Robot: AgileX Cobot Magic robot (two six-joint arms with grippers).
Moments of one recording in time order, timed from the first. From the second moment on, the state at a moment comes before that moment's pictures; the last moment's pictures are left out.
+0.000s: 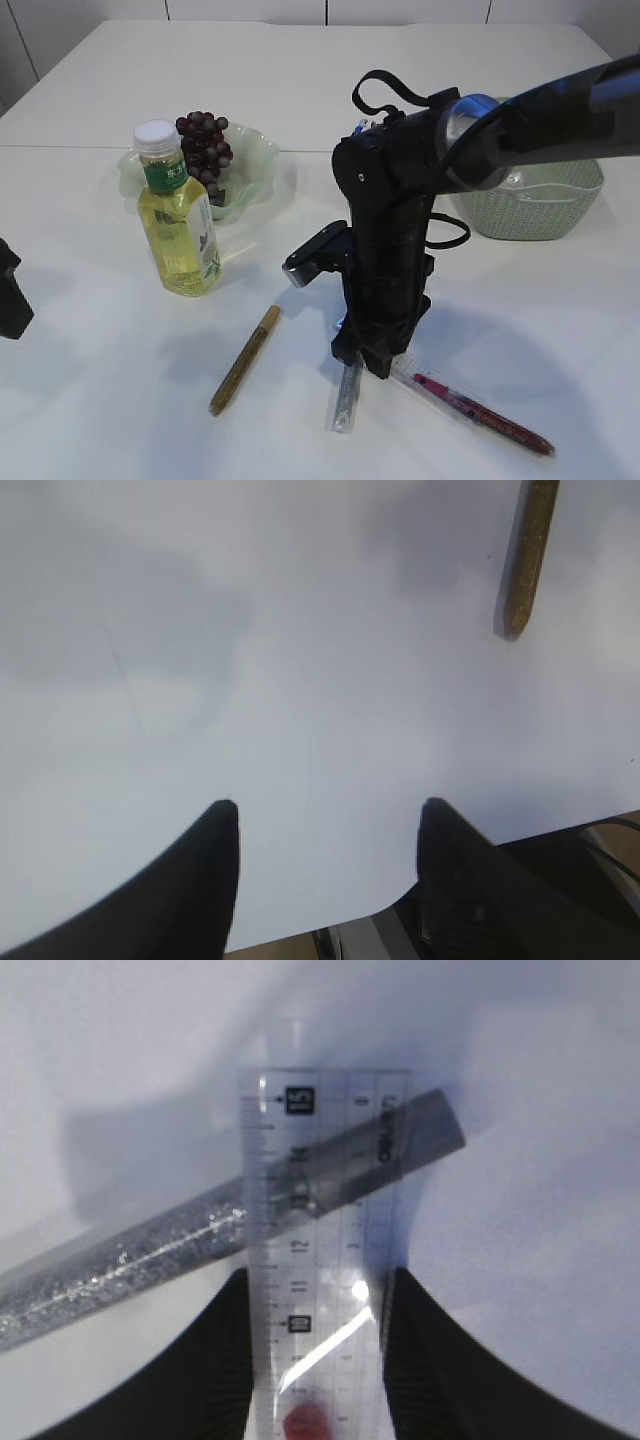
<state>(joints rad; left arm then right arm) -0.28 1.31 -0.93 -0.12 1.04 -0.04 0.56 2.19 -1.52 0.00 1.09 -0.30</state>
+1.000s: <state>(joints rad) -0.28 1.31 -0.93 -0.12 1.04 -0.04 0.56 2.08 -1.52 0.00 1.11 -0.29</state>
